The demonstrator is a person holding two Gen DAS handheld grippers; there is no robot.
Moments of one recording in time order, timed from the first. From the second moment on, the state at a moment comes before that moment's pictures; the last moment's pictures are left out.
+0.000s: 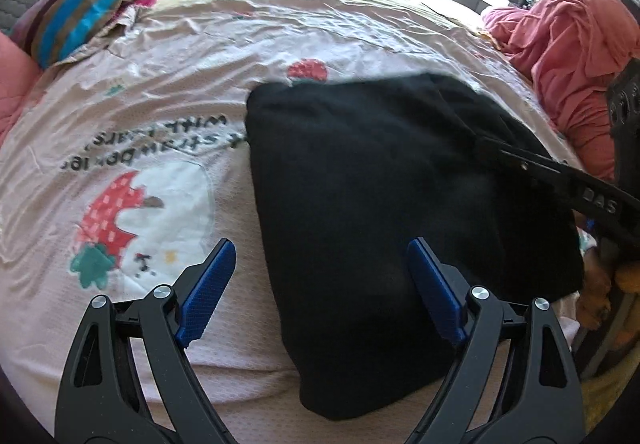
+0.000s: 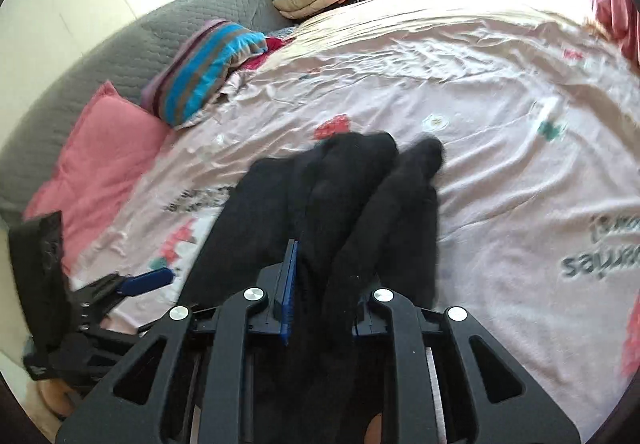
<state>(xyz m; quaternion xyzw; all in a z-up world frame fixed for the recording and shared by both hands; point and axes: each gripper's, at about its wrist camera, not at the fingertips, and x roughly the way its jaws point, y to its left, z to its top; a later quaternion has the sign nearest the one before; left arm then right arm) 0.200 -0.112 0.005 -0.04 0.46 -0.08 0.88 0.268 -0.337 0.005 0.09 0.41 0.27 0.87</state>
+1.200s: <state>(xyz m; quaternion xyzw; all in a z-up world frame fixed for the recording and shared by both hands) 0.168 -0.119 0.000 -0.03 0.46 -0.09 0.88 0.188 -0.382 -0.021 0.14 0.43 0.25 0.85</state>
